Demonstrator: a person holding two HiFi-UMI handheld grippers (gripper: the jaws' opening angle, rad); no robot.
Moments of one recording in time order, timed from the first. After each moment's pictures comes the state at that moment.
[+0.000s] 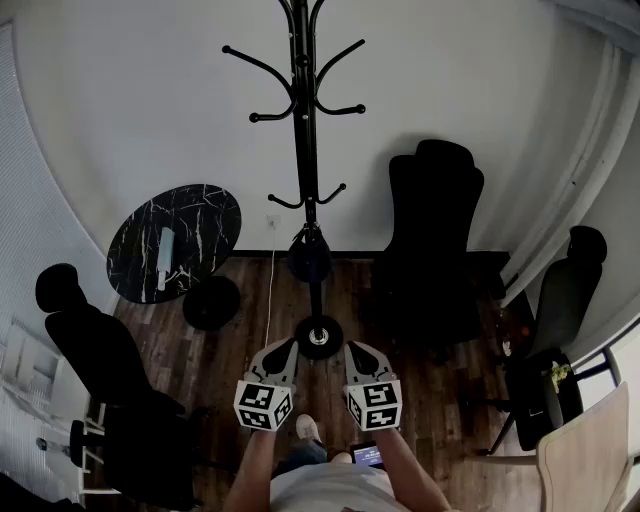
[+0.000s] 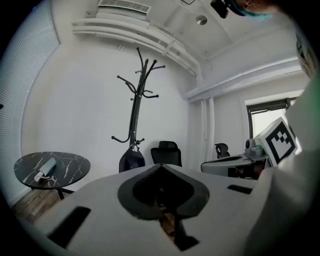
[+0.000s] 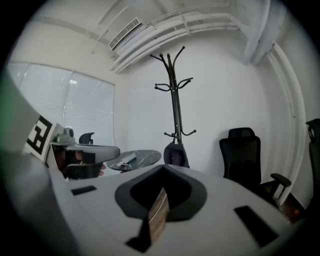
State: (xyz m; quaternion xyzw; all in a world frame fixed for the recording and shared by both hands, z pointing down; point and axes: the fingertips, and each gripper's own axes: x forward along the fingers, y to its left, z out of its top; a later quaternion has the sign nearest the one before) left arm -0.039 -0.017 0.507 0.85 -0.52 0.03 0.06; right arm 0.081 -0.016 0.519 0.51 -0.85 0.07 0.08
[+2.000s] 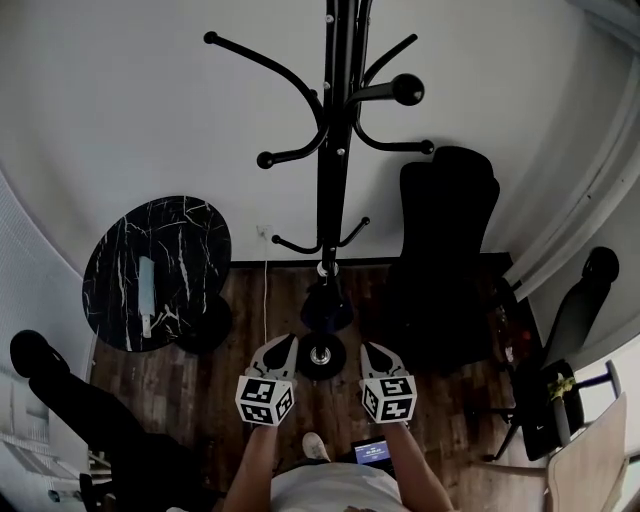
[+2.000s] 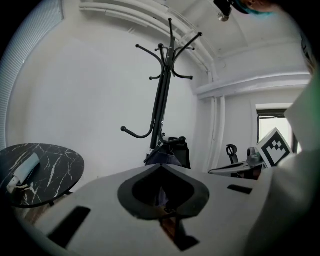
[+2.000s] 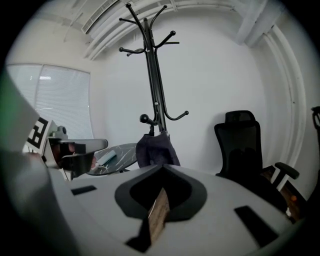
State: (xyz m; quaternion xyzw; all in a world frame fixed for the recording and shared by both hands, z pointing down) left arm -0.107 -0.237 0.537 0.86 -0.49 0.03 0.11; right arm 0.053 -0.222 0.568 0.56 -0.80 0.16 0.12
